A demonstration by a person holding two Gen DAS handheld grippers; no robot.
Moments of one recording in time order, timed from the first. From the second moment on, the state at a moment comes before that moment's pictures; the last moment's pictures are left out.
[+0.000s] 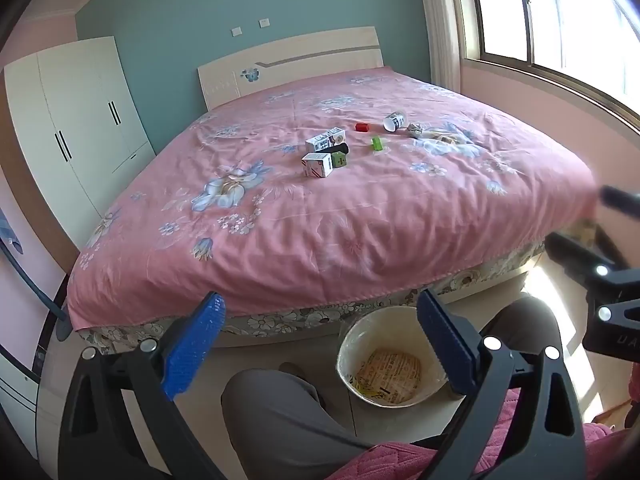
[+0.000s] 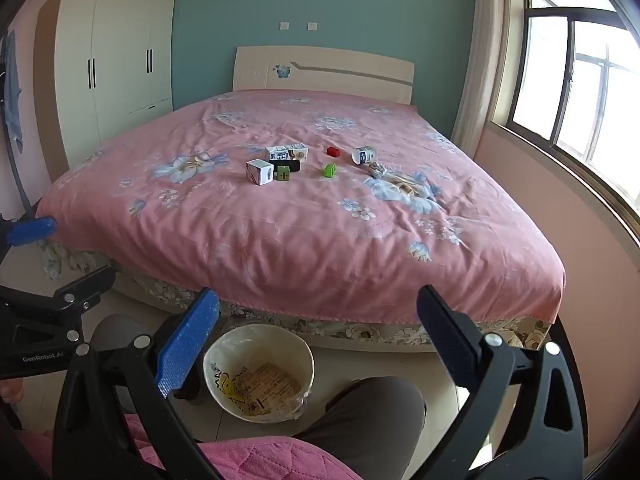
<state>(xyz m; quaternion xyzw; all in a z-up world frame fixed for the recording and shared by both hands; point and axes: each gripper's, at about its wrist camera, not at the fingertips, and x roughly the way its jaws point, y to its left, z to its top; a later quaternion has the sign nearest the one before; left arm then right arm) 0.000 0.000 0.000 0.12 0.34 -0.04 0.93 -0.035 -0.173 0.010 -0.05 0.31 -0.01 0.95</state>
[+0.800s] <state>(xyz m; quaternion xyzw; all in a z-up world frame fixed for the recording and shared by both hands) 0.003 0.003 0.004 0.11 0.34 -0.04 0.93 -0.038 -0.180 0.017 -0.04 0.31 0.00 0.95</state>
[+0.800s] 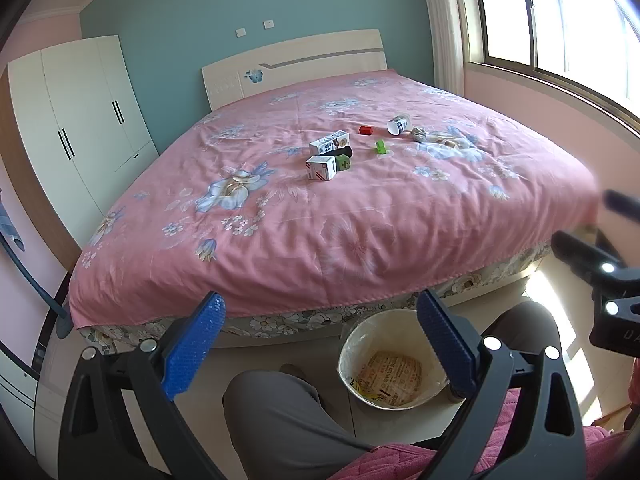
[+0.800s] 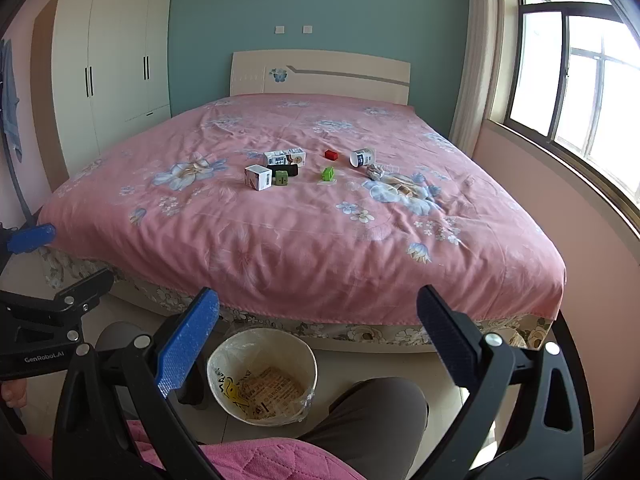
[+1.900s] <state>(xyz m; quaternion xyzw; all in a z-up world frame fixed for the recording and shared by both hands) 0.006 0.007 0.006 0.11 0.34 -0.04 0.93 -0.043 -0.181 0.015 -0.04 0.31 -0.01 0.95</state>
